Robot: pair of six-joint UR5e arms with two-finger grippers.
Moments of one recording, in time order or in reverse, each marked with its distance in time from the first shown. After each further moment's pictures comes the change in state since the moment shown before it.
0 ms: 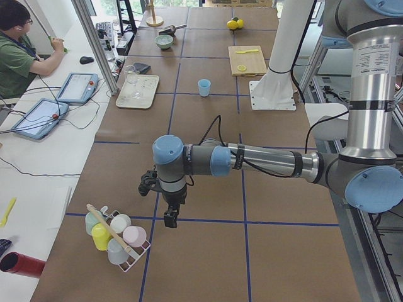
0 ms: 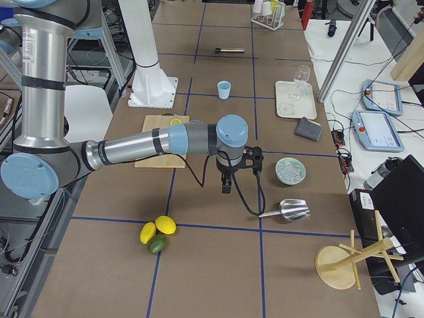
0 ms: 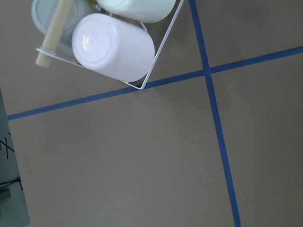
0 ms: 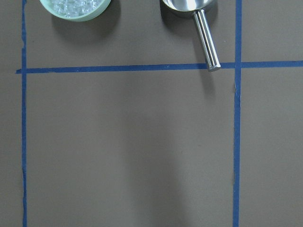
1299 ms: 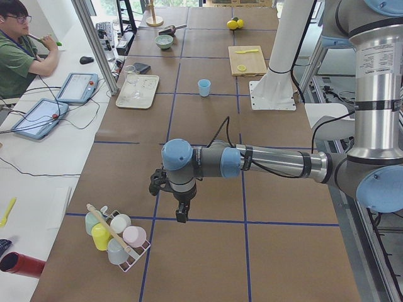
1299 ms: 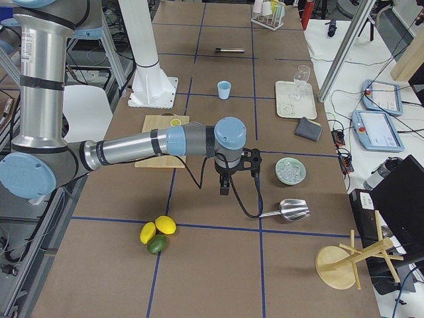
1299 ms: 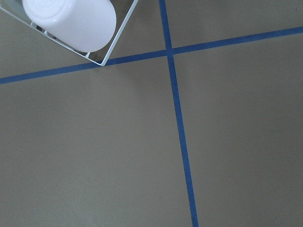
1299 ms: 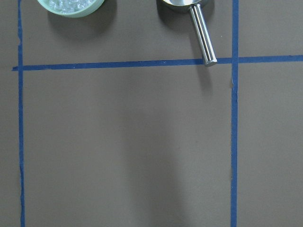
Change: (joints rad) left arm -0.001 0.047 -0.039 0.010 -0.128 -0.009; right arm 0.006 -0.010 0.000 0.000 0.003 -0.006
